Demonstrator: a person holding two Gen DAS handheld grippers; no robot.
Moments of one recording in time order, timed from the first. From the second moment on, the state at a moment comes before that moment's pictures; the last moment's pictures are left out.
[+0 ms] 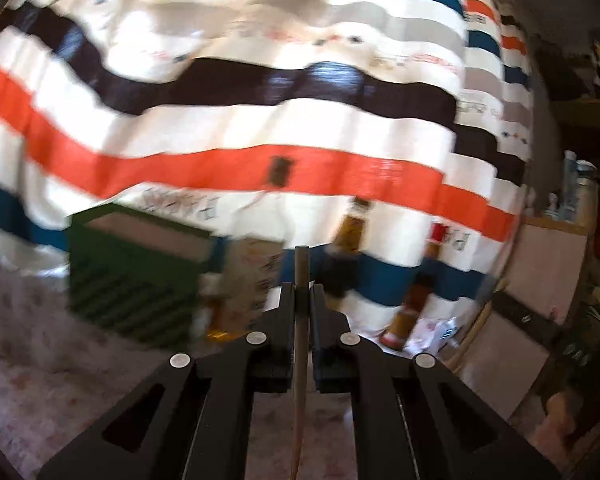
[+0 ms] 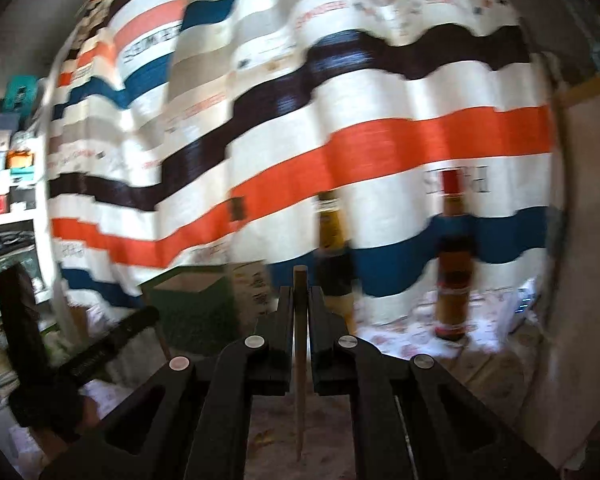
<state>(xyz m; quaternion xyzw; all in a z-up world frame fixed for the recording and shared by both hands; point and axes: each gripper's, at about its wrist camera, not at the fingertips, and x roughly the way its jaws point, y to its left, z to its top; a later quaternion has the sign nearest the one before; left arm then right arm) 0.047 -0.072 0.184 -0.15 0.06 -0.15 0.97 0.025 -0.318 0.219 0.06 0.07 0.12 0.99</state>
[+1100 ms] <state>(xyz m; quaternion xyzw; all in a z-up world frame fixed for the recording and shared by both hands) 0.147 -0.220 0.144 -0.07 0.09 -0.22 0.97 0.133 -0.426 0.146 0.17 0.20 0.03 0.96</state>
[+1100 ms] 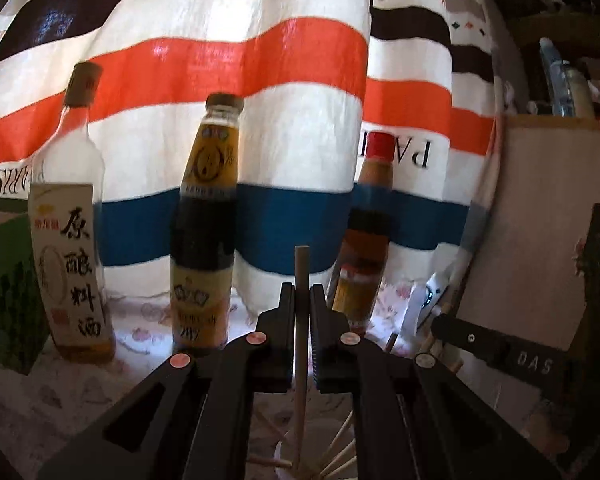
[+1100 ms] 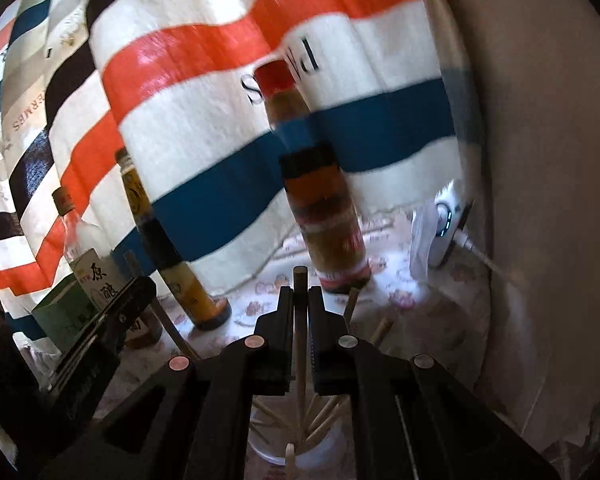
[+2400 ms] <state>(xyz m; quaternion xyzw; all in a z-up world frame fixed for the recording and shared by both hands) 0.038 -0.005 0.124 -0.06 0.11 0.00 0.99 0.045 -0.339 0.208 0.14 0.11 0.11 0.98</state>
